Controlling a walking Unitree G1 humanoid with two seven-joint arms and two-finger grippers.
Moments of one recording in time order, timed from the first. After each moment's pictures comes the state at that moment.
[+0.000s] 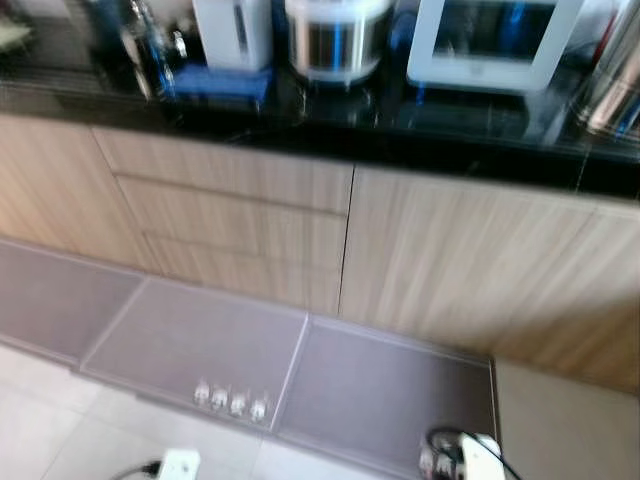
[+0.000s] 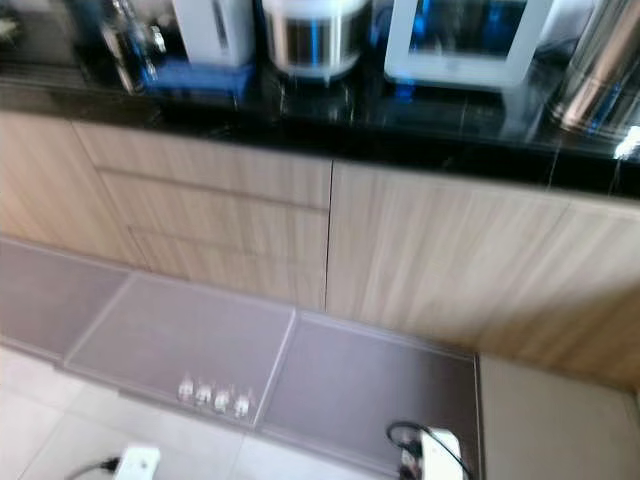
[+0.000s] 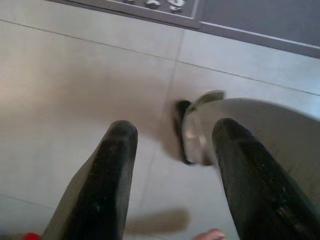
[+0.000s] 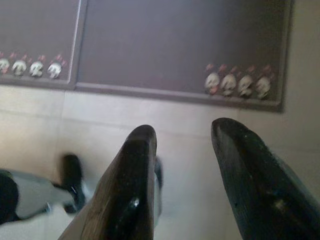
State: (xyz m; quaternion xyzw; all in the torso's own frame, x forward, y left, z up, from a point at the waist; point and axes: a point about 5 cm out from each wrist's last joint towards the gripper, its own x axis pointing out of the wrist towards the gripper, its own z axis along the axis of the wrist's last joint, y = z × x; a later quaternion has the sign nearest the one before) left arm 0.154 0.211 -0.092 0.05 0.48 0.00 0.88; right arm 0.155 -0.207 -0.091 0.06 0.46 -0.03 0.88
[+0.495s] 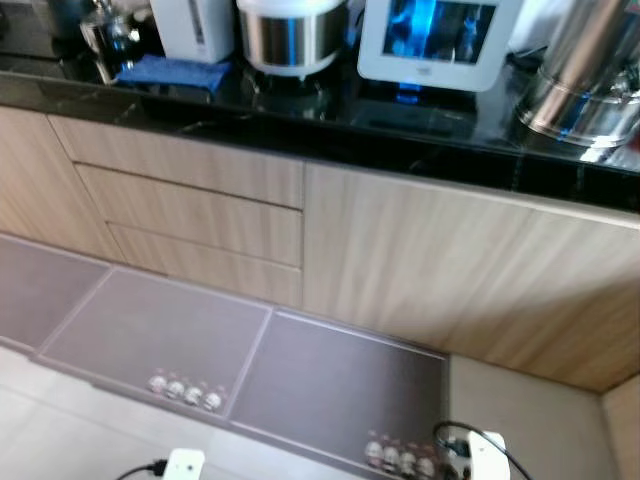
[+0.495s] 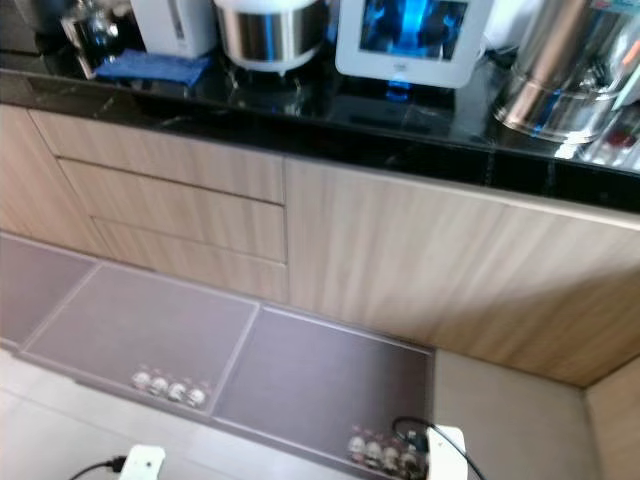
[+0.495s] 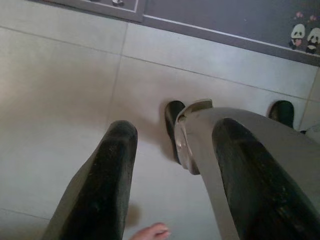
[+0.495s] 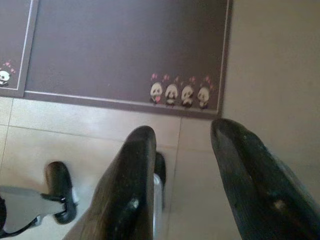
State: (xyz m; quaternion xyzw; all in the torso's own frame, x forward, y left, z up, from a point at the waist) left arm 0.155 0.212 -0.091 0.05 0.48 0.00 0.88; right arm 0.165 -0.206 -0.087 0.06 0.45 -0.02 0.89
